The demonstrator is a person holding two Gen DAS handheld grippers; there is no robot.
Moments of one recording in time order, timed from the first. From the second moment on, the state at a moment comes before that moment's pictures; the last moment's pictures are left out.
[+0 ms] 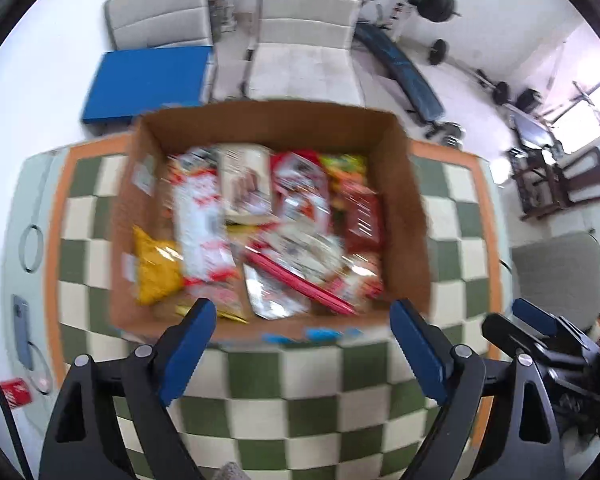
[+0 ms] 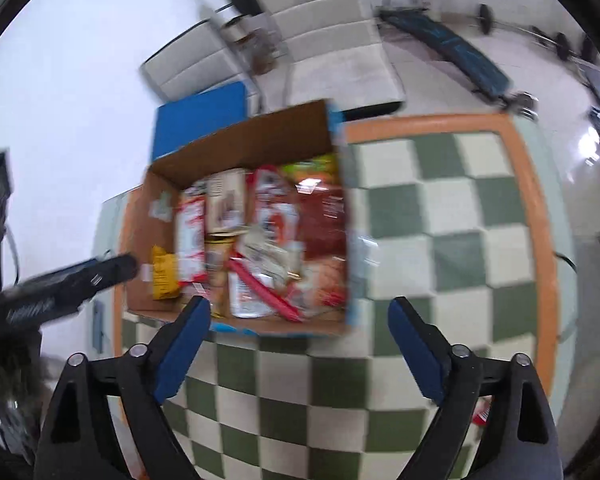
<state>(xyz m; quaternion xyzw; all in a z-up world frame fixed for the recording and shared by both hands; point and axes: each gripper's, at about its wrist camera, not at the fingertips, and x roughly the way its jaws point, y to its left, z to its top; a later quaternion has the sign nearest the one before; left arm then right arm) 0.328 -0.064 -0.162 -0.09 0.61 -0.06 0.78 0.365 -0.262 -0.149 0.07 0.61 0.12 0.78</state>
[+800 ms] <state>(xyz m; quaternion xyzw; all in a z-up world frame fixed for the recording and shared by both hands) 0.267 -0.164 -0.276 -0.07 0.69 -0.05 0.71 0.269 -0.492 -0.340 0.13 0.76 -0.13 0.62</state>
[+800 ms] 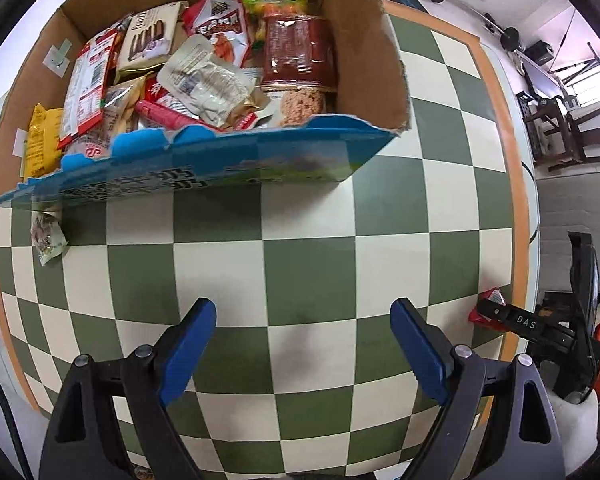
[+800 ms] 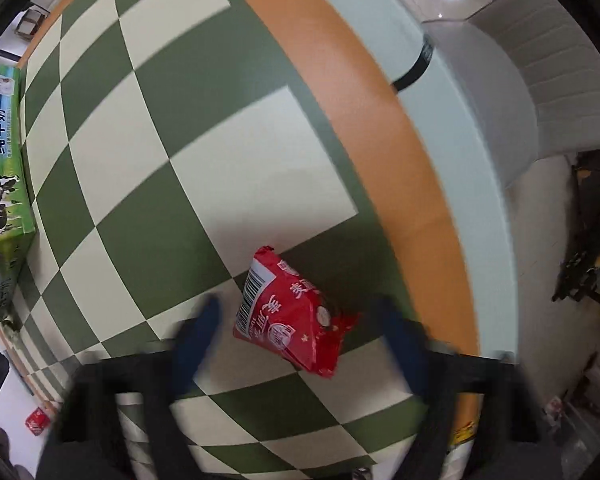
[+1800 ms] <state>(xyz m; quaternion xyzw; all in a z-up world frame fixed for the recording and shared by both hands) 0.269 0.129 -0.344 -0.24 0.70 0.12 0.66 0.271 -0.147 -0.316 0.05 0.73 0.16 0.66</state>
